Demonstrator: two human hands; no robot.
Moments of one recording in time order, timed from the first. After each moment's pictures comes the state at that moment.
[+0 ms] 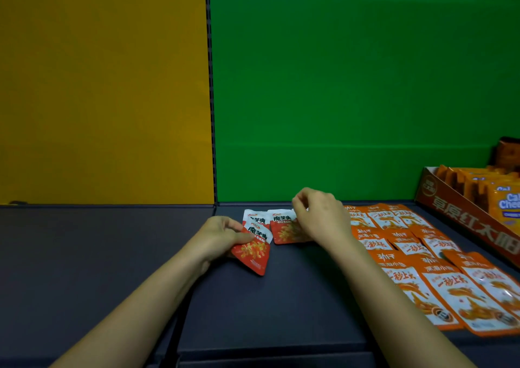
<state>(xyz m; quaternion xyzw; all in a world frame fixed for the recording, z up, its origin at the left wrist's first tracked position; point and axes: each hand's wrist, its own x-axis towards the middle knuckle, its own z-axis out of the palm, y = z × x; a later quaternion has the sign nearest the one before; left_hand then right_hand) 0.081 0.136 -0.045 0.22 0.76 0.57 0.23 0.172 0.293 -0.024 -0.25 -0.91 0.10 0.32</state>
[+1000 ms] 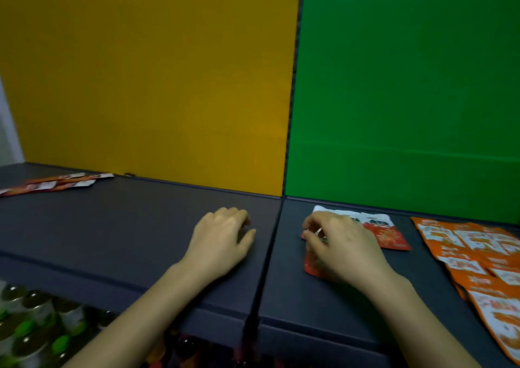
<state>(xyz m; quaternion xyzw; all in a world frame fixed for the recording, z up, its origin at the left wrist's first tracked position) 0.088 0.020 -0.058 0.33 0.88 0.18 -0.28 0.179 0.203 -0.035 -0.05 -0.97 0.06 0.25</state>
